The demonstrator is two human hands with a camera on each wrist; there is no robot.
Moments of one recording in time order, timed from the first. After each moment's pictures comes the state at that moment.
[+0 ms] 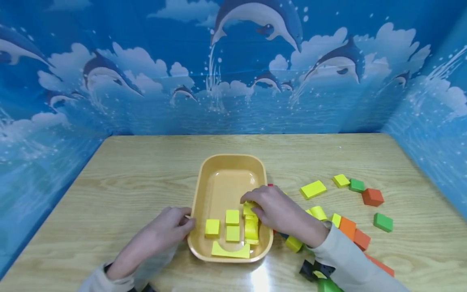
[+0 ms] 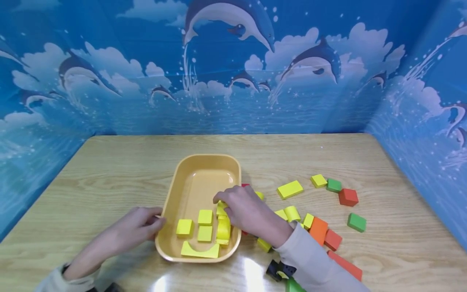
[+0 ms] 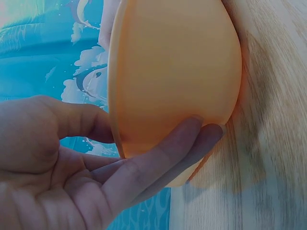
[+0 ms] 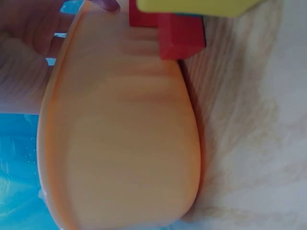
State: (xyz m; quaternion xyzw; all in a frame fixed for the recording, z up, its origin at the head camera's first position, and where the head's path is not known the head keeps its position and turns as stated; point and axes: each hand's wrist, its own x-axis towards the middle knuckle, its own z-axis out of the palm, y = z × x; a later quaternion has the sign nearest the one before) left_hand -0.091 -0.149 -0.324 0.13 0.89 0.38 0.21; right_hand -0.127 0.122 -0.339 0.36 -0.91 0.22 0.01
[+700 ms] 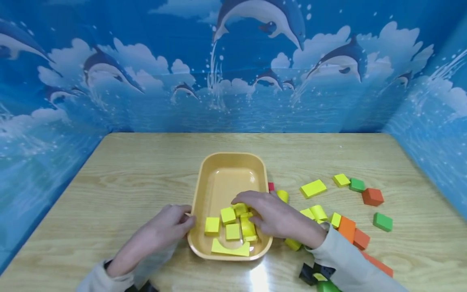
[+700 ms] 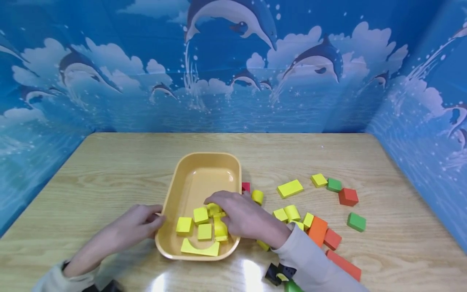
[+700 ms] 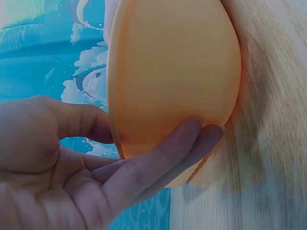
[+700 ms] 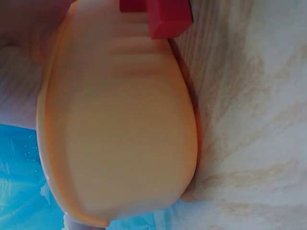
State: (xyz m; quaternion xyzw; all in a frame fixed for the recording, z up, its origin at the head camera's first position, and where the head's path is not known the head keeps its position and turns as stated) left_hand -0.091 -0.147 -0.322 0.09 0.89 0.38 0.23; right_hand -0.117 0.116 -0.335 0.34 -0.90 0.24 -0.12
